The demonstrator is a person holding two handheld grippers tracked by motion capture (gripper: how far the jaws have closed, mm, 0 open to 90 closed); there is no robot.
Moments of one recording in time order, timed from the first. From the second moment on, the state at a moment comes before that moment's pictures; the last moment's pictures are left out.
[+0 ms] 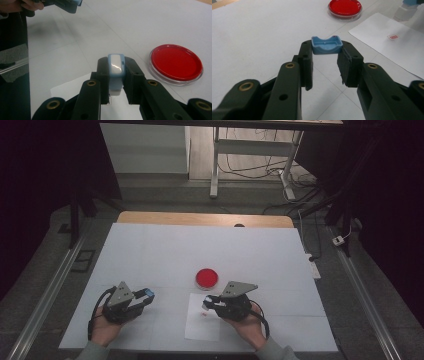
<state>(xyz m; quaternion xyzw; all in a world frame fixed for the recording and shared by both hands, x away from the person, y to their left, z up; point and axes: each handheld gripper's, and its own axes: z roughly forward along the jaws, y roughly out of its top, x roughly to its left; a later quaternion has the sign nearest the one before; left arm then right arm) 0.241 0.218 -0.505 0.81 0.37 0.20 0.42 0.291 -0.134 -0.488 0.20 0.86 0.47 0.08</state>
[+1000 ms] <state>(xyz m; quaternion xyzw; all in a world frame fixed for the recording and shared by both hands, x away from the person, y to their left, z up) 0.242 0.216 -0.506 0.81 0.37 0.20 0.42 0.296 -0.161 -0.456 0.23 0.81 0.53 0.11</state>
